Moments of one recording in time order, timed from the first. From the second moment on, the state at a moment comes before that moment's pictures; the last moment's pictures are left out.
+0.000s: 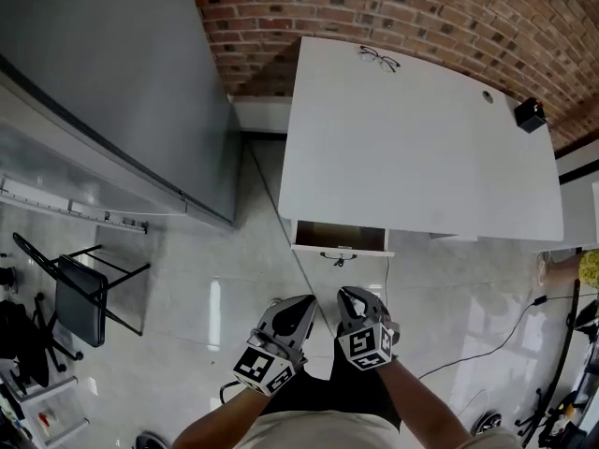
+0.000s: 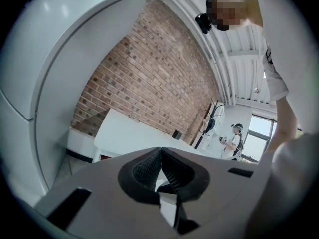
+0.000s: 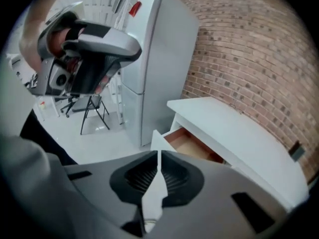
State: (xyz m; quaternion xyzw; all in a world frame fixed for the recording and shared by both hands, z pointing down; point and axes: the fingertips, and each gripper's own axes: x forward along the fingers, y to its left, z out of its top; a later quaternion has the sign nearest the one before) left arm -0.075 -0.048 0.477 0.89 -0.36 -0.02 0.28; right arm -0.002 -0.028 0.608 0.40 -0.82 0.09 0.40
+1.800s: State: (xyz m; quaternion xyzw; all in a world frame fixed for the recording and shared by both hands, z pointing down) left arm -0.021 0.047 0.358 0.91 -0.35 -0.05 0.21; right arm 0.001 0.068 0.359 0.46 -0.87 0.11 0.14
